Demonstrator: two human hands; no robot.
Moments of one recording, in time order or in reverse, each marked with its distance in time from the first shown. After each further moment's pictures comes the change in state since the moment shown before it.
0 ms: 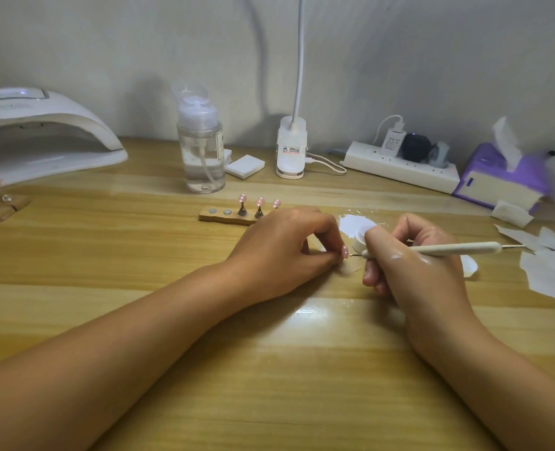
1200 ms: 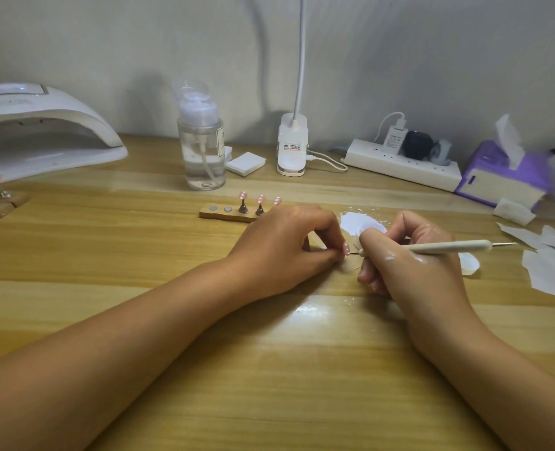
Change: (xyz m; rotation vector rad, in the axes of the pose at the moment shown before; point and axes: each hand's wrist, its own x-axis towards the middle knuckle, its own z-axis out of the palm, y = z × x) left_hand 0.001 0.000 -0.001 -0.005 -0.010 0.002; right_hand 0.002 0.006 -0.001 -0.084 -0.025 -0.040
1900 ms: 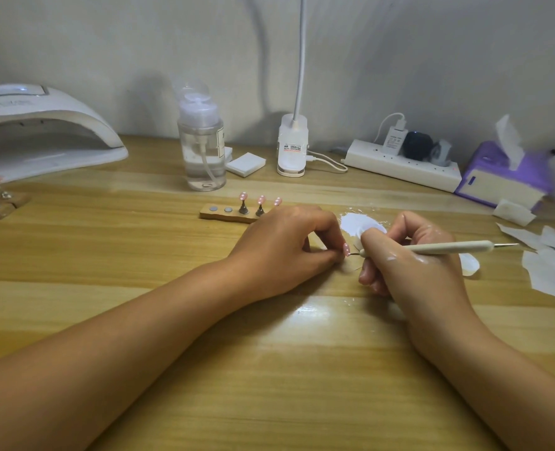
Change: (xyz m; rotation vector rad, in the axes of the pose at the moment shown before) left_hand -0.001 0.002 -0.001 -0.011 -0.004 -0.010; right_hand 0.001 0.001 0.000 -0.009 0.000 0.003
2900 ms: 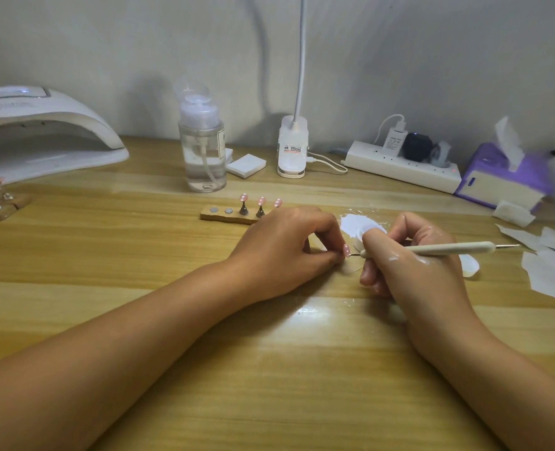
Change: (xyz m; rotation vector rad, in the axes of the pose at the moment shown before) left_hand 0.000 0.000 0.000 0.001 0.002 -0.010; right_hand 0.000 0.000 -0.001 0.028 0.002 0.001
